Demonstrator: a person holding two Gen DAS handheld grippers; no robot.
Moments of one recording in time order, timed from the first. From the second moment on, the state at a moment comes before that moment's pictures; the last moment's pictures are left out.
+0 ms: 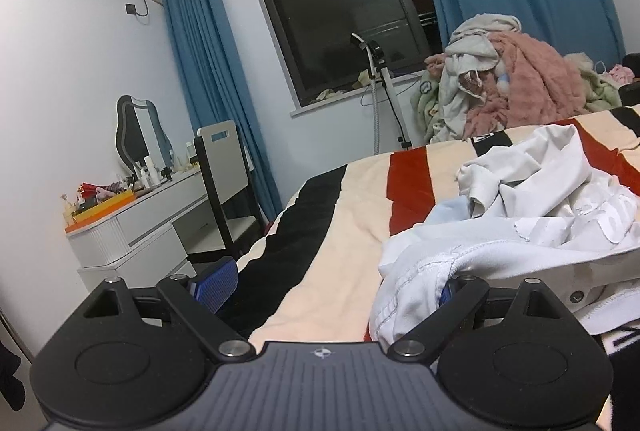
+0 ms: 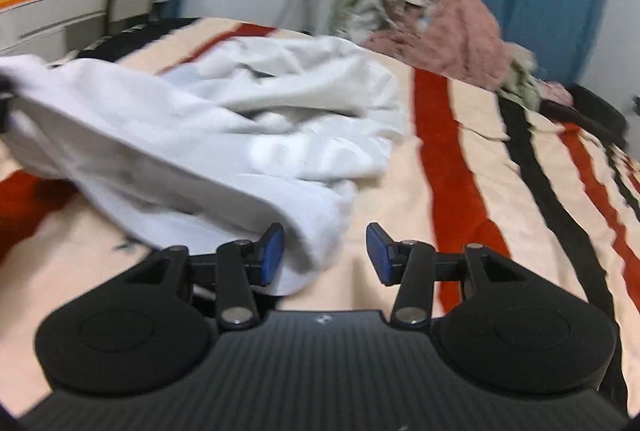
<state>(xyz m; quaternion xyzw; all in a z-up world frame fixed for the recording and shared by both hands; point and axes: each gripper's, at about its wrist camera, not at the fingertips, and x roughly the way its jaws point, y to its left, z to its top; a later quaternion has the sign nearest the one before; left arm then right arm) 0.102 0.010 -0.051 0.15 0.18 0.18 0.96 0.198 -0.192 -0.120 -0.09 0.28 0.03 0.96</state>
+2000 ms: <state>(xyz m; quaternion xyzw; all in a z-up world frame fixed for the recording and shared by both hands) -0.010 0.049 0.008 -0.04 0.02 0.19 0.98 0.070 -0.219 -0.057 0.05 0.01 -0.13 0.99</state>
